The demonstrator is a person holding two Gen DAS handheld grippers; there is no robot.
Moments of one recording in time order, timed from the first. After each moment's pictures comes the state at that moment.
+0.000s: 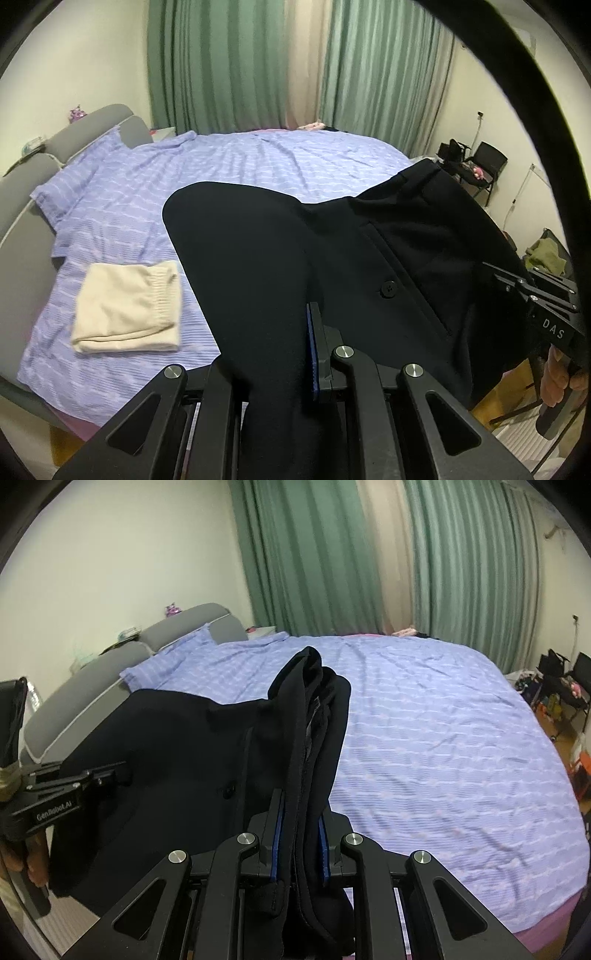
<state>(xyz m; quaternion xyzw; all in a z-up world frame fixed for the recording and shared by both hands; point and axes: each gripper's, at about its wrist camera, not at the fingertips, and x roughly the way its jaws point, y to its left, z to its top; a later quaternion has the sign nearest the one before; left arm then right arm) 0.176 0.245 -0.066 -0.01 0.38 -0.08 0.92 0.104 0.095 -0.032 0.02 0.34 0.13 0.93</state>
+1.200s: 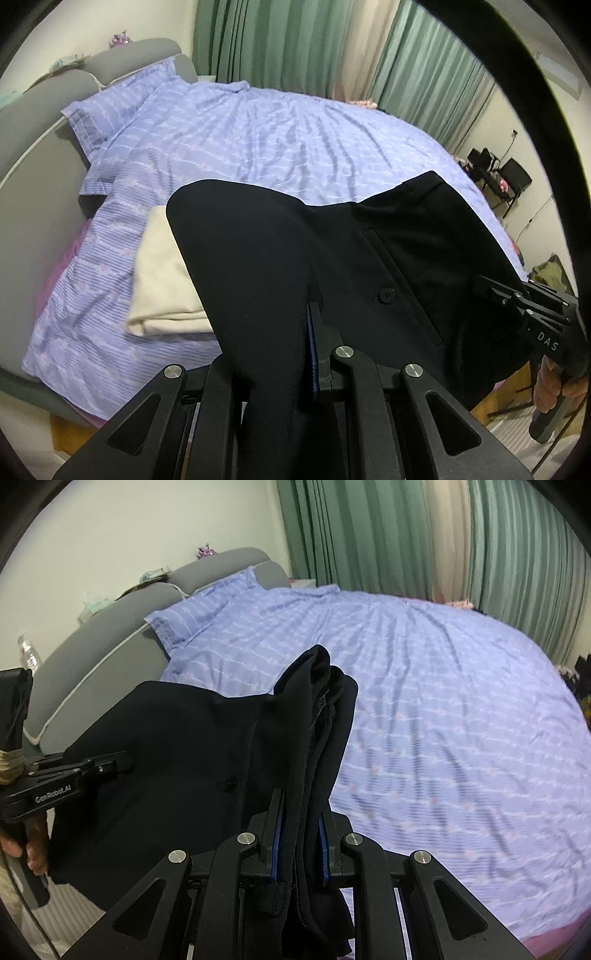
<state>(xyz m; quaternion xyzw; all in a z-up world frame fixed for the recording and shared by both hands) 0.234 0.508 -0.158 -0.08 0.45 -0.07 0.89 0.188 0.349 -0.100 0.00 0.42 0.16 0.89</state>
